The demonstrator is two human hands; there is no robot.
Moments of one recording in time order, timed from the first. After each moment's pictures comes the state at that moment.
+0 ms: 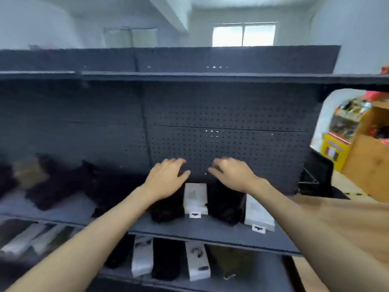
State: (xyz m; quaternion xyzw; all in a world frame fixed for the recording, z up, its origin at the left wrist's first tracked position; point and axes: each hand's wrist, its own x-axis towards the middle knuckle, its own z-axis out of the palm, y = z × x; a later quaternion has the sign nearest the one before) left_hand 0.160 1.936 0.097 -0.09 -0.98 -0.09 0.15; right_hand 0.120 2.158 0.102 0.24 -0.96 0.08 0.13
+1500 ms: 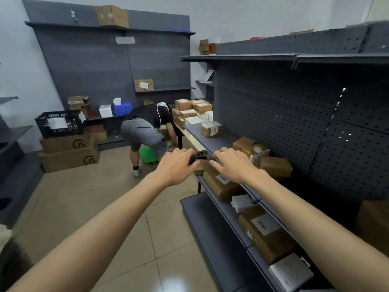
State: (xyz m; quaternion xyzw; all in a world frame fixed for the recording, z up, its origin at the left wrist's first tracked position) left_hand 0.396 0.873 0.081 0.36 -0.92 -0.01 0.16; right_hand 0.217 0.964 0.088 0.68 -0.72 0.09 0.10
